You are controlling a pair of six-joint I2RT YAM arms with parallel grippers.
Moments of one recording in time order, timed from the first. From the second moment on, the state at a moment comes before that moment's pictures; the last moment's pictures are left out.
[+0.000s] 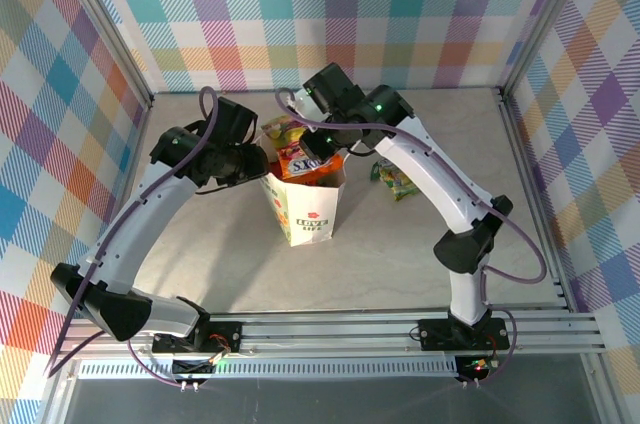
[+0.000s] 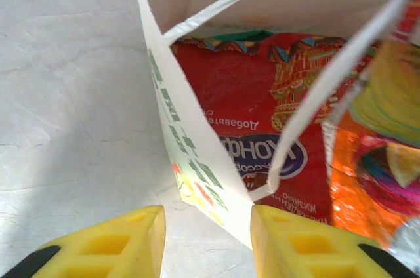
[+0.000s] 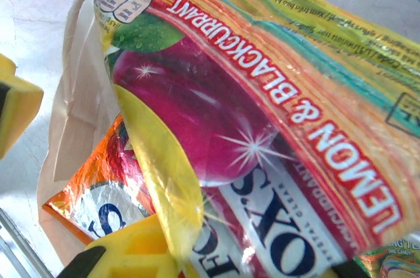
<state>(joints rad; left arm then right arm) -0.52 1.38 1.60 -1.24 -0.09 -0.74 0.83 1.92 2.32 -1.31 0.00 -0.02</state>
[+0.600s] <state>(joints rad) -0.52 1.52 1.75 -1.20 -0.08 -0.67 0.83 1.82 2.27 -1.29 0.01 -0.01</state>
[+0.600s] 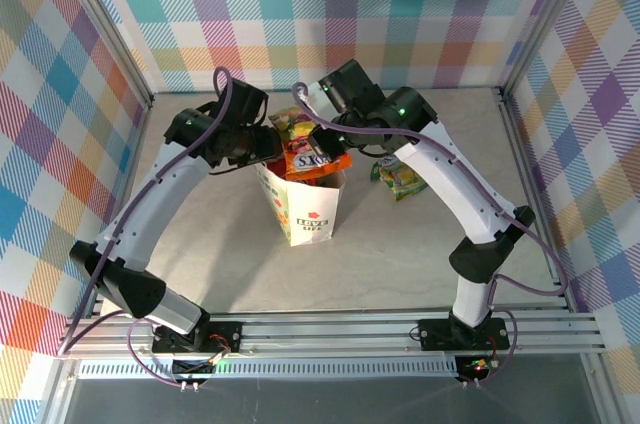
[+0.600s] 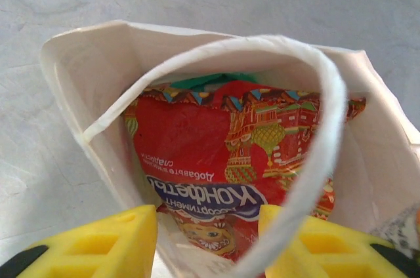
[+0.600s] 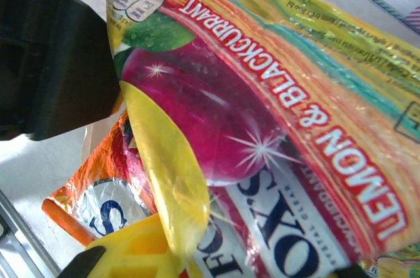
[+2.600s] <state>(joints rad) -0.45 1.32 1.59 -1.25 -0.13 -0.67 0.87 2.03 2.34 -1.30 0.03 -0.04</state>
